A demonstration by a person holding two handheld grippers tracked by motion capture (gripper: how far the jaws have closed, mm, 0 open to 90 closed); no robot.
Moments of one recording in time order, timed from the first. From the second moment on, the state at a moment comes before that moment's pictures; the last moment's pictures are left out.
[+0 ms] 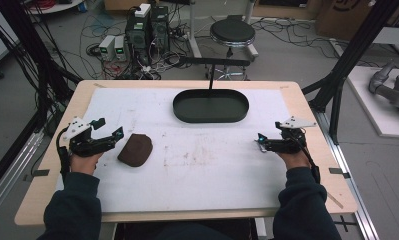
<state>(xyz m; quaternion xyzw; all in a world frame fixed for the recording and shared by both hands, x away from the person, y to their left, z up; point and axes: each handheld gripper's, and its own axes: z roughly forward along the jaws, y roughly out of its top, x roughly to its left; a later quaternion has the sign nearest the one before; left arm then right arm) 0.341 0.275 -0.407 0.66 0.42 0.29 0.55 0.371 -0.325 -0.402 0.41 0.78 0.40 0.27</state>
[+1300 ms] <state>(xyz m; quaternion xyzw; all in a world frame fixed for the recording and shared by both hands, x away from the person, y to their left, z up) 0.345 0.275 -0.412 0.67 0.43 0.28 0.54 0.378 -0.312 -0.422 0.37 0.85 0.29 0.24</state>
